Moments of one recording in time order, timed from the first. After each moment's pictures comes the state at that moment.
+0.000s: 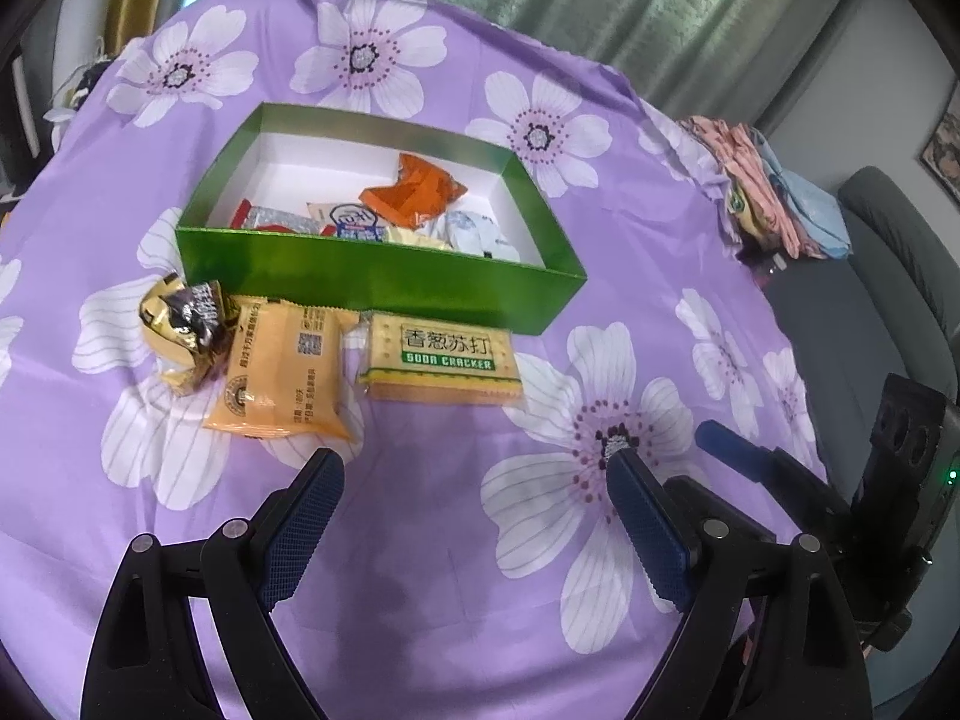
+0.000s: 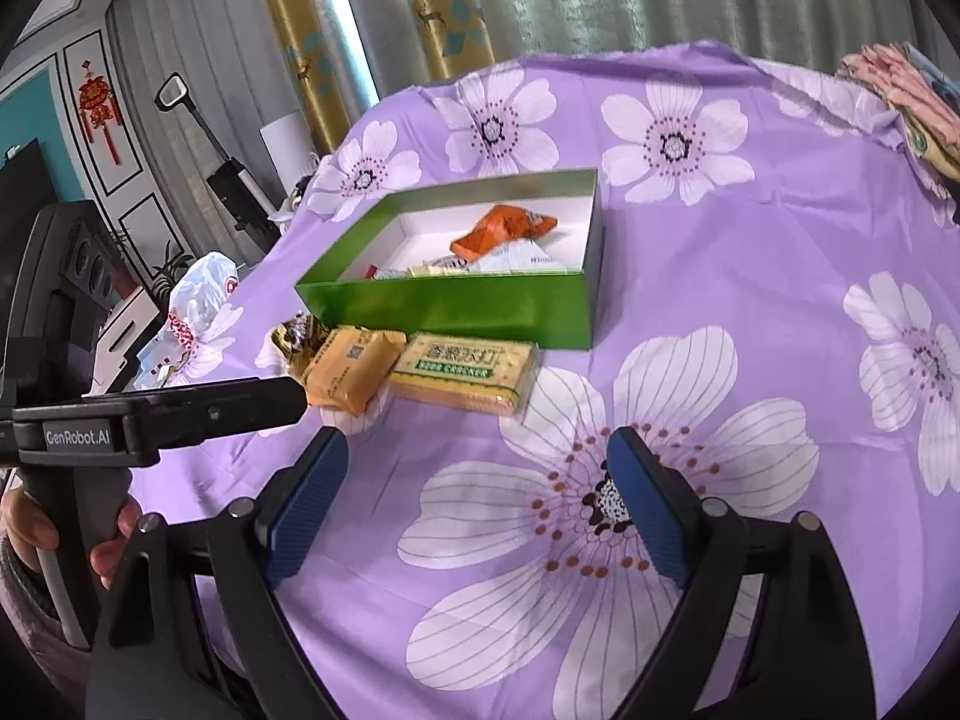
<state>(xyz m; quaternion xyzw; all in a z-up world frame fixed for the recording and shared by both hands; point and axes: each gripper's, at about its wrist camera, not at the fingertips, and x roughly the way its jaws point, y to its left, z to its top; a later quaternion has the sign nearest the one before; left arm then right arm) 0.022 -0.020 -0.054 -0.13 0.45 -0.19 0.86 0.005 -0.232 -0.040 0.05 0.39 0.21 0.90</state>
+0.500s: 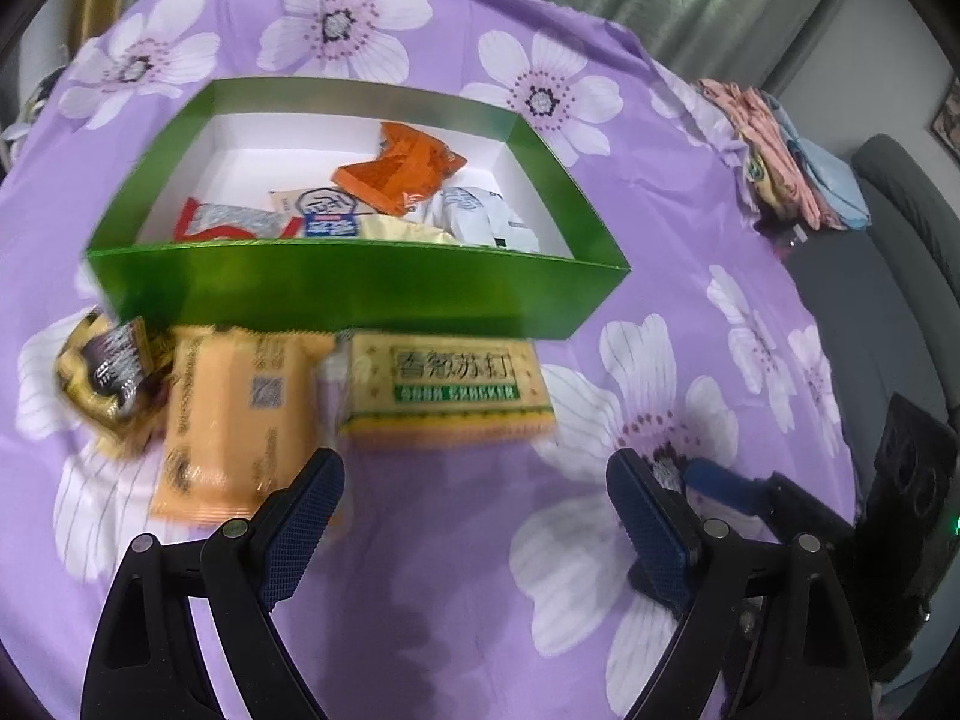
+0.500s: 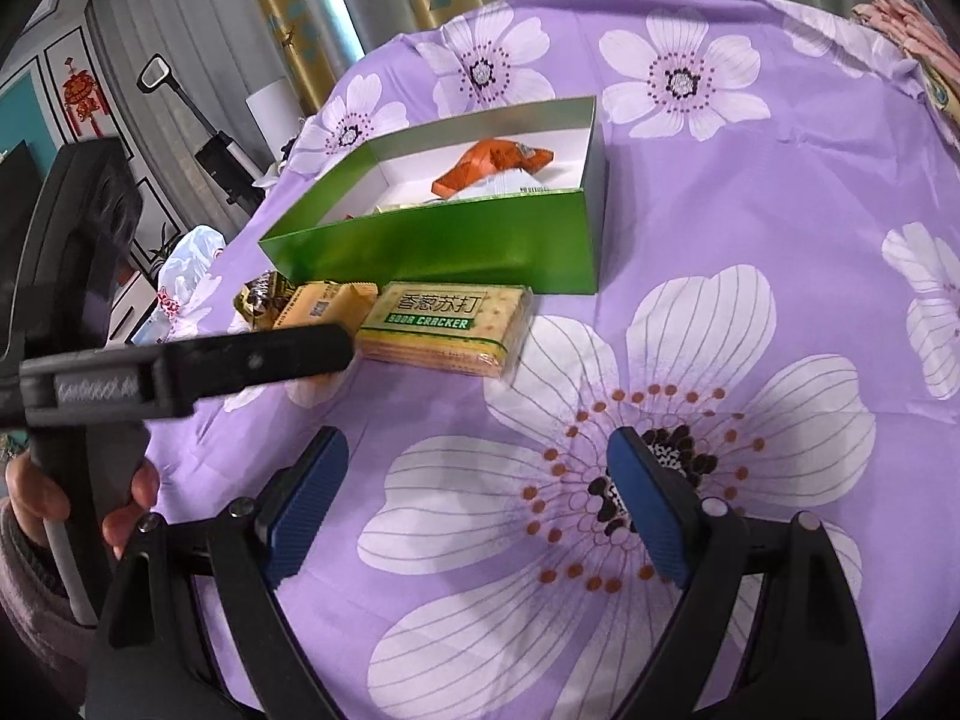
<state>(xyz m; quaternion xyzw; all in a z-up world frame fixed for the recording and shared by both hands) 0.080 -0.038 -0.084 -0.10 0.48 -0.20 0.85 0.032 -0.227 -0.082 0.06 0.43 0.21 0.87</state>
